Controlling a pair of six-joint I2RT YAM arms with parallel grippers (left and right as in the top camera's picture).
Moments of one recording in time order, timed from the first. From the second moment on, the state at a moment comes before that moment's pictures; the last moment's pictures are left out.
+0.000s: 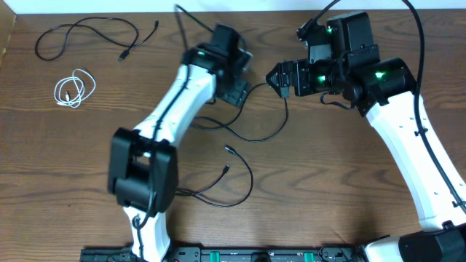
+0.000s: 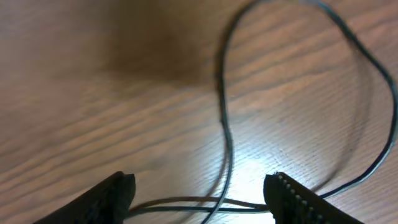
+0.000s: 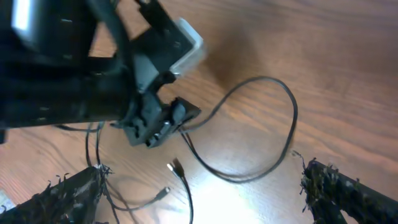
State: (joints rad) left arm -0.40 2.03 1.66 -0.89 0.07 0.14; right arm 0.33 1.60 1.61 -0.90 -0.36 0.22
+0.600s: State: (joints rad) left arm -0.39 2.18 1.66 -0.93 0.13 0.18; right arm 0.13 1.60 1.61 -0.98 -0.42 0.28
